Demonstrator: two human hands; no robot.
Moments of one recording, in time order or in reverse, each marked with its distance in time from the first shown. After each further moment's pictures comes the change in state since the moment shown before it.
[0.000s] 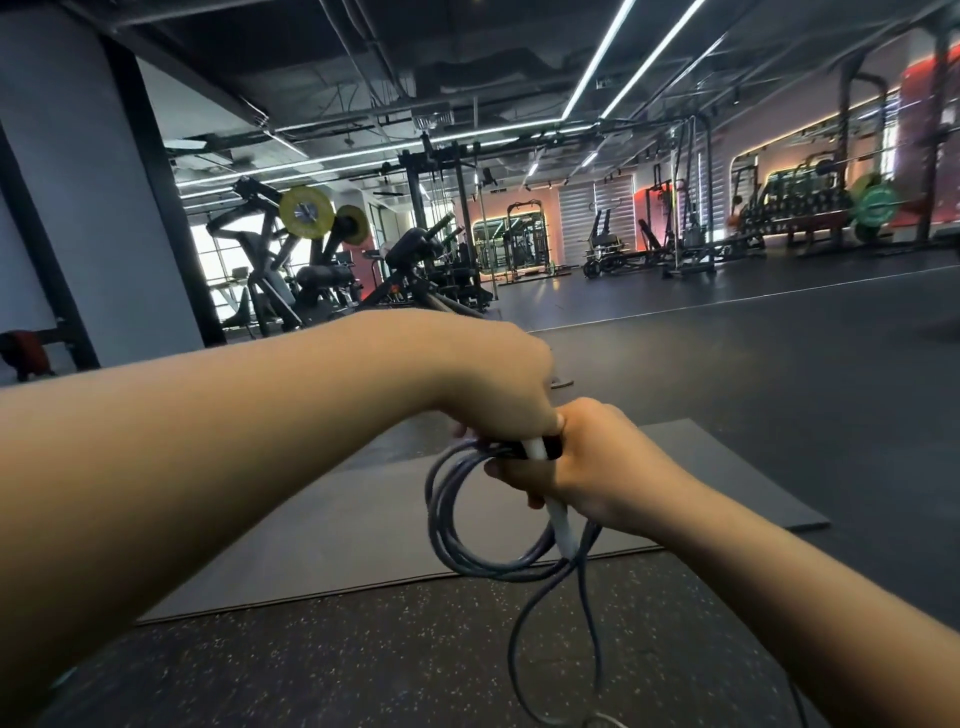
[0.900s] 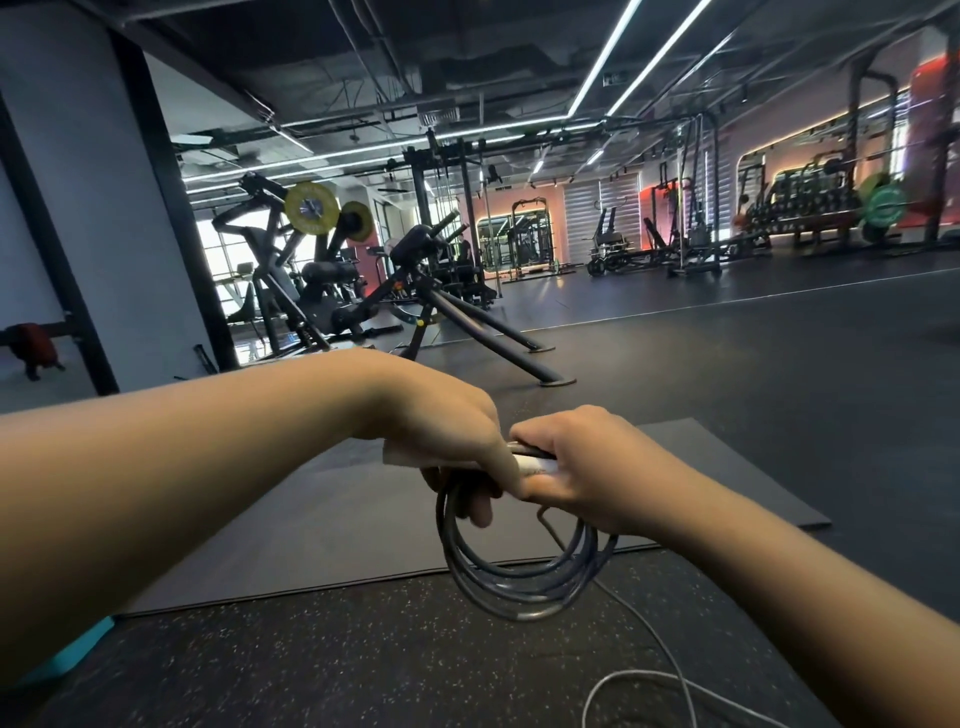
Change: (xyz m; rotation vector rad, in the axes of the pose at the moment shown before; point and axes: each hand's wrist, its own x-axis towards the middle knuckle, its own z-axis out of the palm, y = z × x) left_hand -0.004 -0.036 0.044 -0.622 -0.348 0.001; right_hand 0.000 -0.002 -0.001 -0.389 -0.065 -0.220
